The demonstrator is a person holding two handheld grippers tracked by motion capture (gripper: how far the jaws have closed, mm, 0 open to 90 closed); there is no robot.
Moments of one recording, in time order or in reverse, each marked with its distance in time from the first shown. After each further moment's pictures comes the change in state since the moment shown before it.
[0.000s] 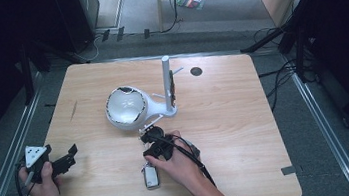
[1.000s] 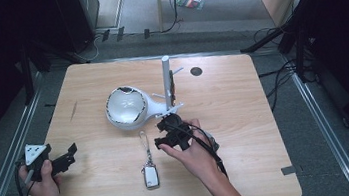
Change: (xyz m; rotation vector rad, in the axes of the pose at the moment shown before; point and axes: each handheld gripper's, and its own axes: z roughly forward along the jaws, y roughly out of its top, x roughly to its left) left arm 0.002 0.003 0.004 0.019 0.008 -0.014; right arm -0.027 -0.001 -0.059 -0.111 -0.078 0.023
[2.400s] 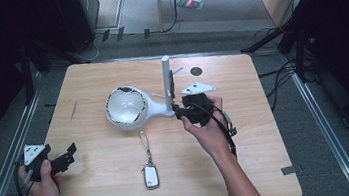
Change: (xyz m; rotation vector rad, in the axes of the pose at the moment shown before) left arm 0.002 0.000 0.000 -0.001 -0.002 -0.017; right arm -0.066 0.015 -0.036 -0.397 -0.111 -0.027
